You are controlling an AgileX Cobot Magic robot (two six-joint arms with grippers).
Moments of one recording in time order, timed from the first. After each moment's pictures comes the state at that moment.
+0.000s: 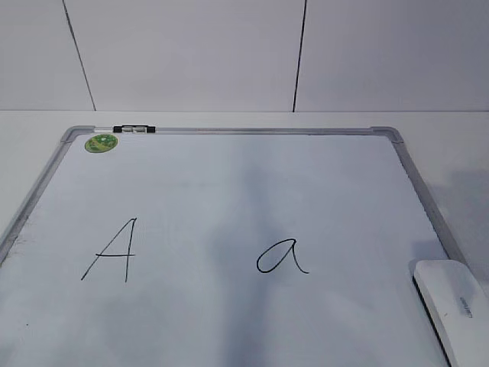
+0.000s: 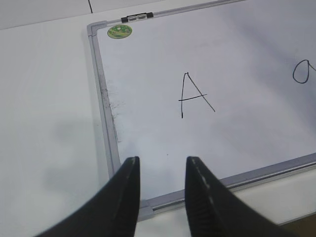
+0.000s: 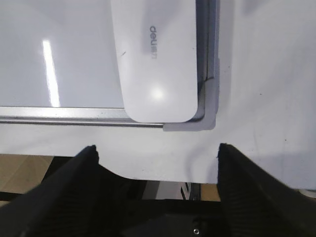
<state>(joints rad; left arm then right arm) 0.03 0.01 -0.51 -0.31 1.12 0.29 0.10 1.09 -0.77 0.16 1.21 0.08</state>
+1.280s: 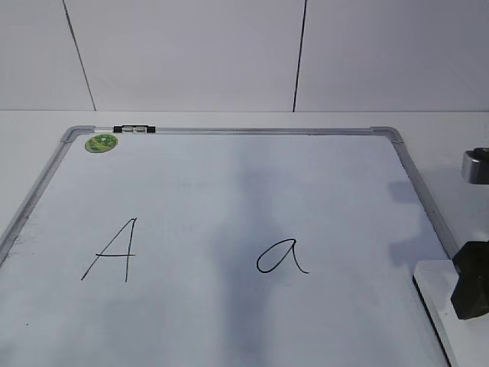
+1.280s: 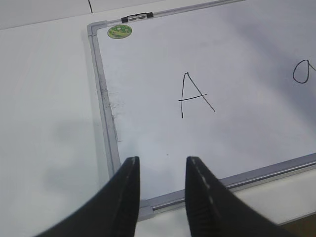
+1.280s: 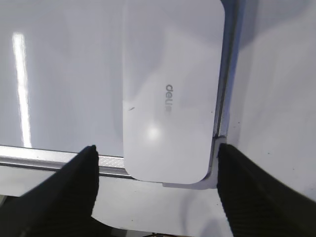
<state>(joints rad) 0.03 0.01 -0.51 -0.31 1.12 0.29 0.24 1.28 -0.77 0.07 1.01 0.14</state>
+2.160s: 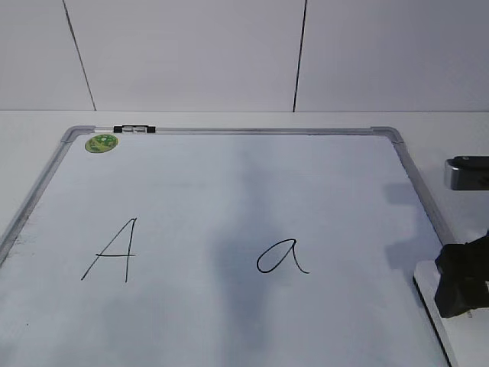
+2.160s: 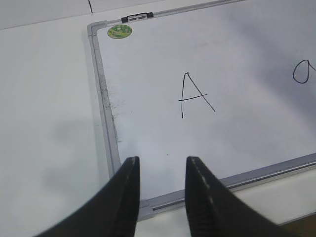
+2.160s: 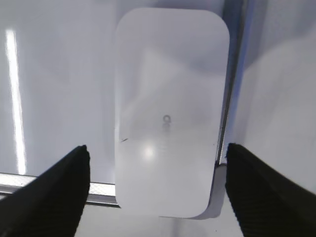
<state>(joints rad) 0.03 0.01 -0.51 -0.31 1.12 0.29 0.24 1.37 -0.77 0.05 0.94 0.13</state>
